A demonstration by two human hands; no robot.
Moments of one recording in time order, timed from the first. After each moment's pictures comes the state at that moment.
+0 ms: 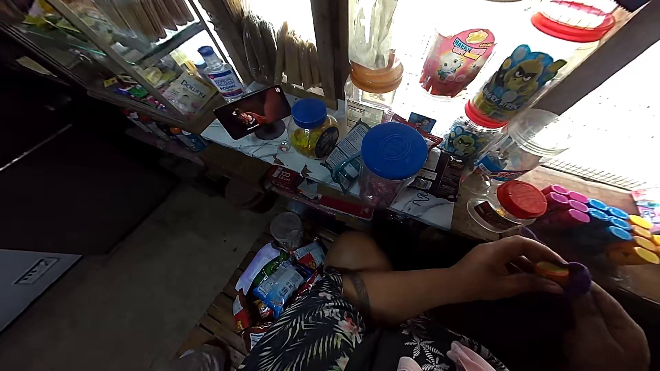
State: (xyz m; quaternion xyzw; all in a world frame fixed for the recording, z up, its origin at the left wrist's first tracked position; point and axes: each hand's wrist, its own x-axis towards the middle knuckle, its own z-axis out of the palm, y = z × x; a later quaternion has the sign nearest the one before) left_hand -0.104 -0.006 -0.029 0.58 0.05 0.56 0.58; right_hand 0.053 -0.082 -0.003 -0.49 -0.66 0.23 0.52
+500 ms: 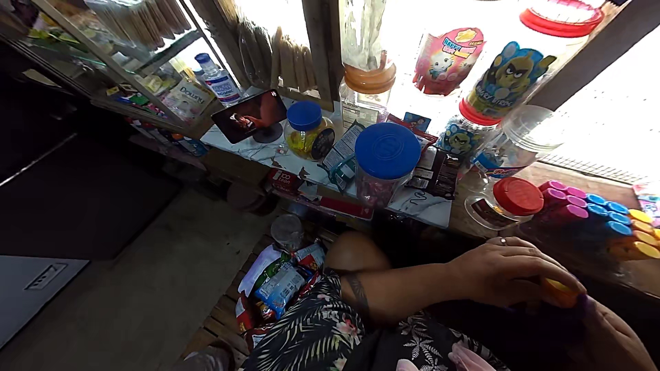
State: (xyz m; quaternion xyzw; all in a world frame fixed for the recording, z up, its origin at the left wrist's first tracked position) left_hand -0.103 0.004 -0.032 0.72 -0.01 0.59 0.36; right_hand 0.079 -0.088 0.004 -0.43 -0.52 0.58 0.46
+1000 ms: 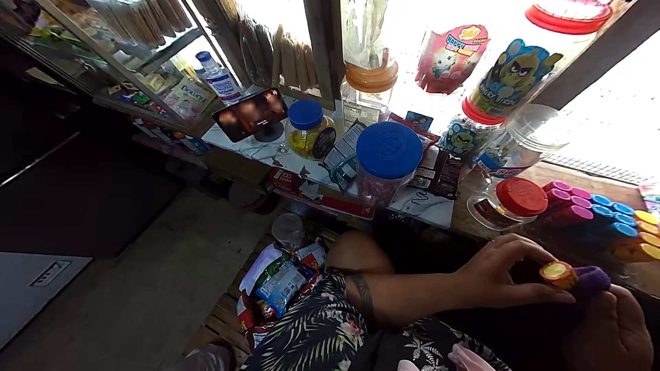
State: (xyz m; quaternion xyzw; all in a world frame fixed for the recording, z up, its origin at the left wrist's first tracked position) left_hand -0.087 -0.008 -0.045 0.62 0.08 0.63 0.47; right_hand 0.044 -0.083 -0.005 -0.52 -0.60 0.21 0.58
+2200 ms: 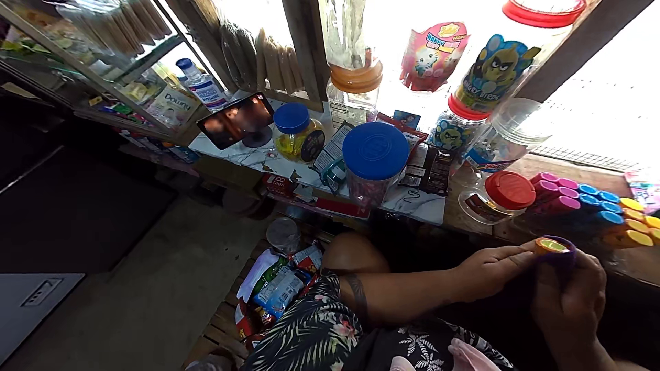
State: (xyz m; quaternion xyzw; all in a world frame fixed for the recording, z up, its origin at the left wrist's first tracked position) left_hand -0.096 -0.015 -0.029 0.51 0.15 0.41 0.74; right_hand 0.049 -0.057 -0.023 -0.53 -0.73 -0.05 0.43
